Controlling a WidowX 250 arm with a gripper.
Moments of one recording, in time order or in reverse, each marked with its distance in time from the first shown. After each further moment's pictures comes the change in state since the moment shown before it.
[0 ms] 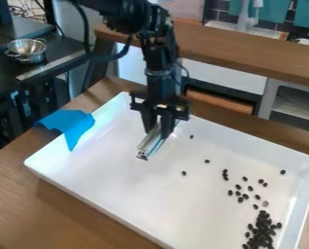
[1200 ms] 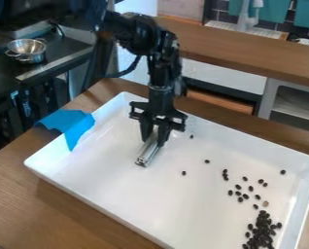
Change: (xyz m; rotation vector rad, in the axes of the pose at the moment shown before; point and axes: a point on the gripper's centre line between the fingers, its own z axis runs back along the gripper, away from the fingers) arm 0.020 0.014 -0.036 0.094 0.024 0.060
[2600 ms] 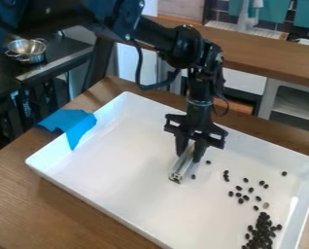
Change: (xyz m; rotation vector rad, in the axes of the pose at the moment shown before) arm -0.026 -0.092 -0.005 -0.024 0.011 -0.106
